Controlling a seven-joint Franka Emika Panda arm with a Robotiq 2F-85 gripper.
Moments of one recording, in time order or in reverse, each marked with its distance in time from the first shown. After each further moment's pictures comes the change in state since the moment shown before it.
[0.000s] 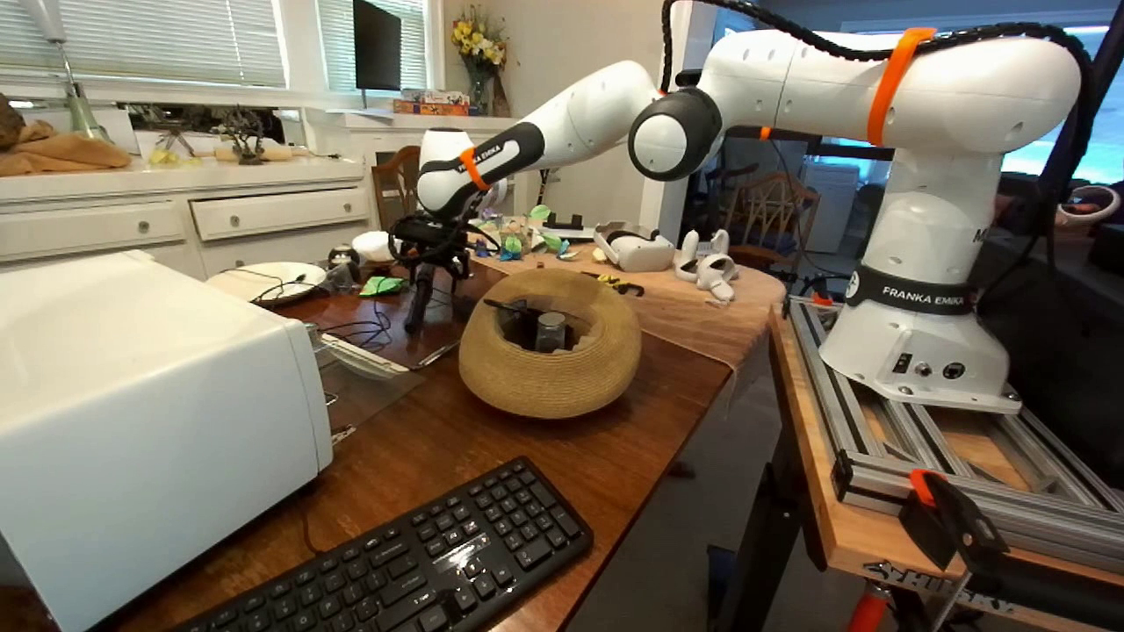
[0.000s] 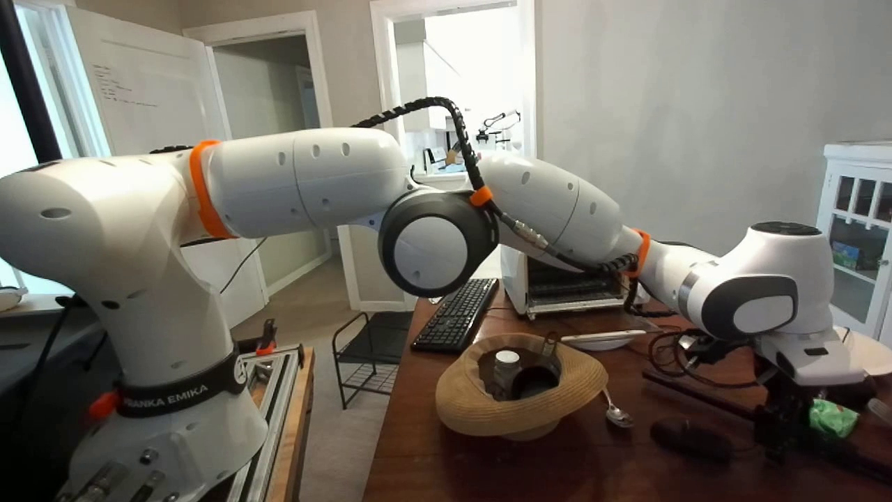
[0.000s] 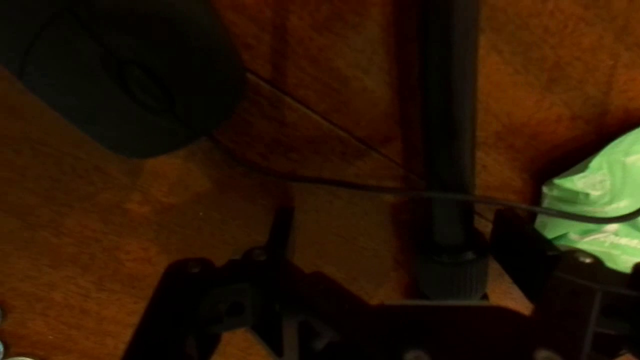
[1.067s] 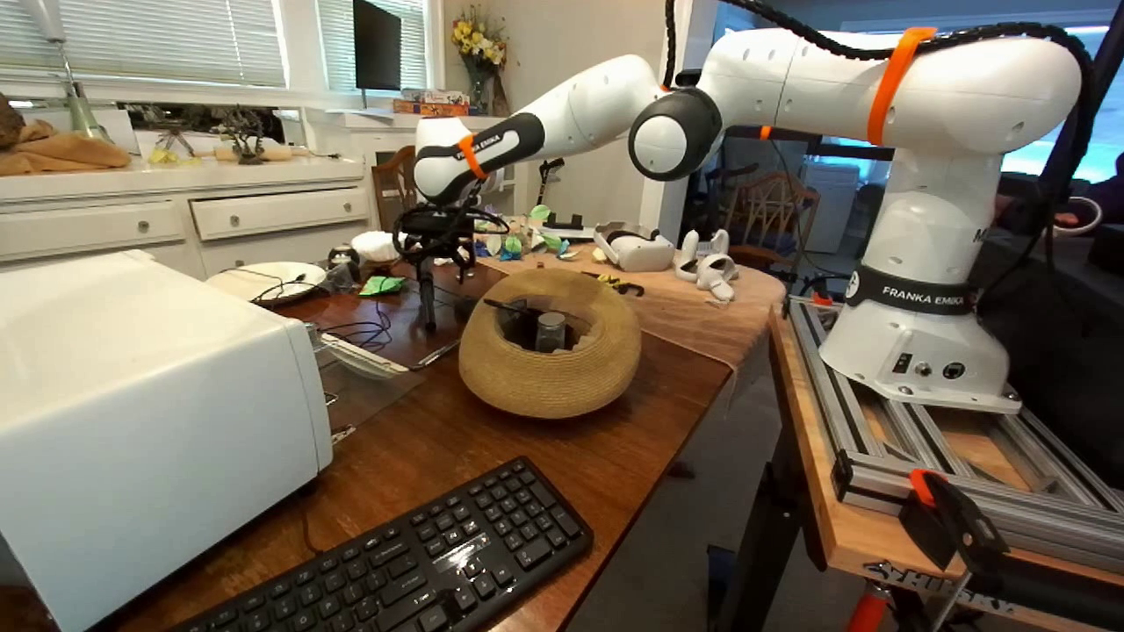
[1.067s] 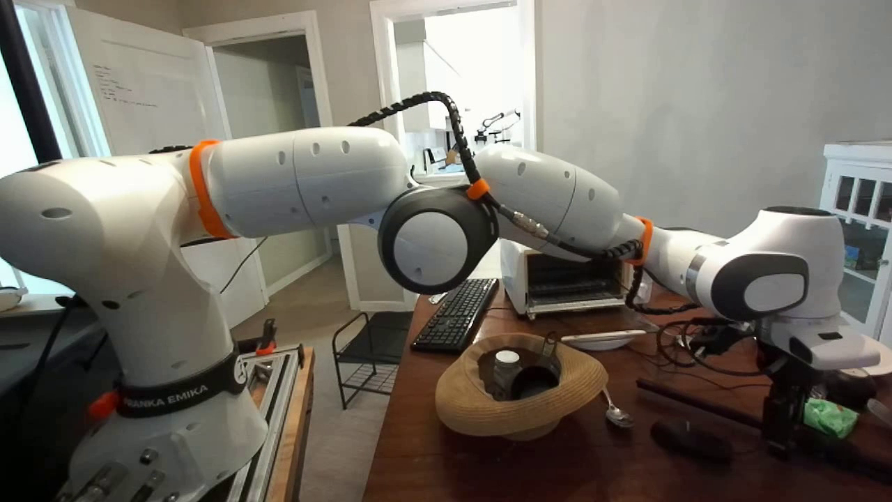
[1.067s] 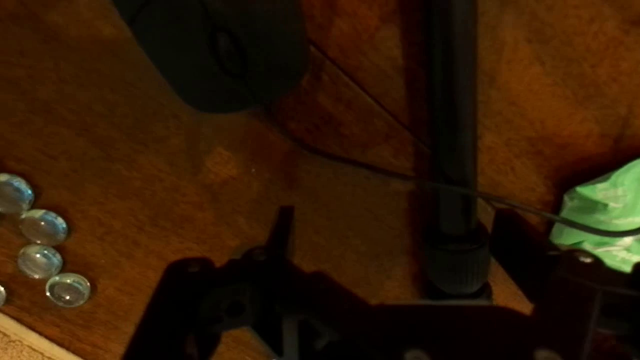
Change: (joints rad) arm 0.003 -0.004 -0.028 0.061 -0.012 -0.152 -0.116
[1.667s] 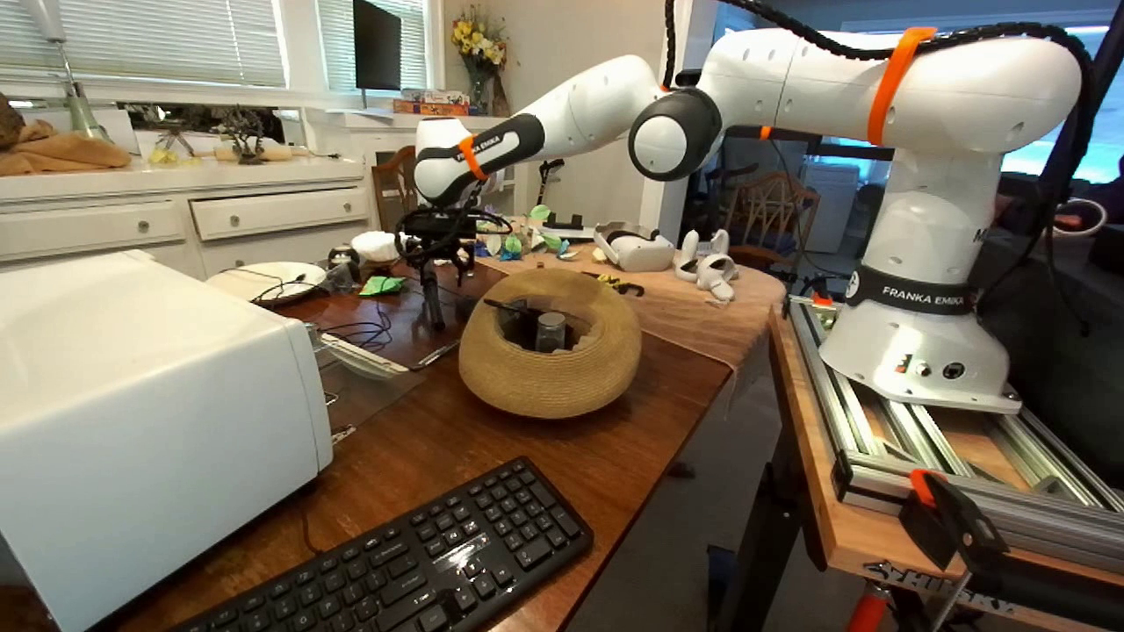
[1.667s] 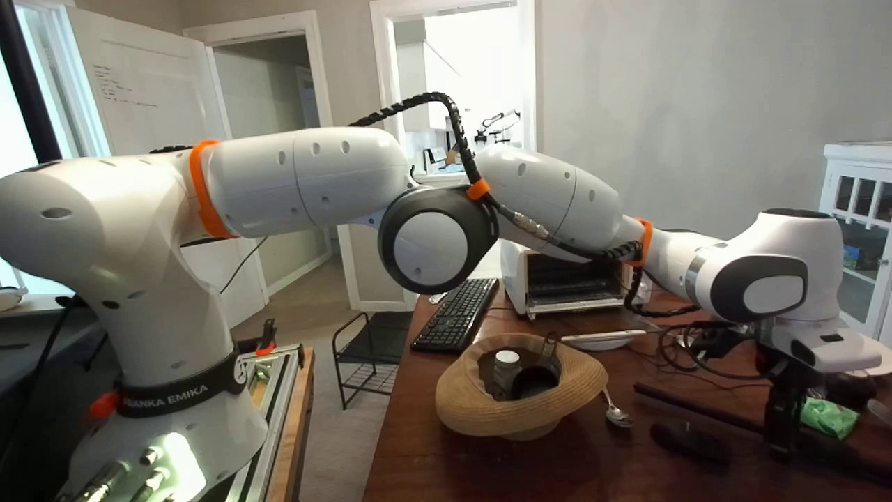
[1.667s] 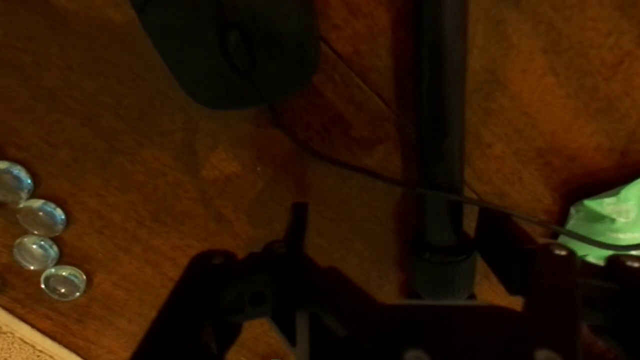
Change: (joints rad) arm 0.001 0.000 -0.002 -0.005 0.000 0.000 -0.039
